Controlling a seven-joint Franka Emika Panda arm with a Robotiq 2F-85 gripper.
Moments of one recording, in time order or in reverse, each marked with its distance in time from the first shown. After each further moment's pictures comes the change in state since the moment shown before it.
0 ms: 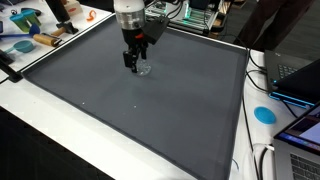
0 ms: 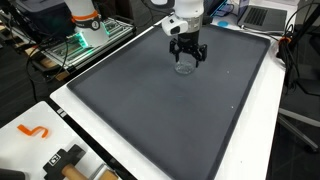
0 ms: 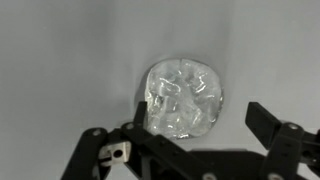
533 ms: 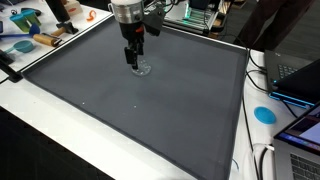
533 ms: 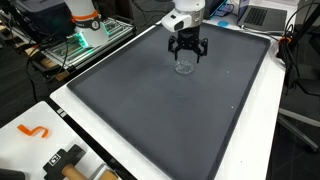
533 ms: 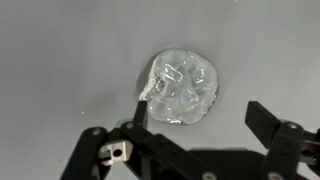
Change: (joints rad) arm -0.007 -0.040 -0.001 0.004 -0.010 -0.057 -0.196
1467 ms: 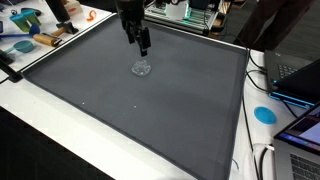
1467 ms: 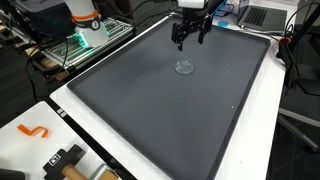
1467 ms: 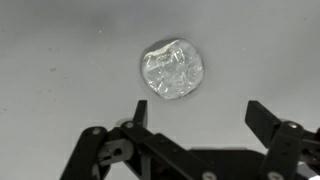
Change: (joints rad) arm -0.002 -0.101 0.019 0.063 -0.070 -0.198 -0.667
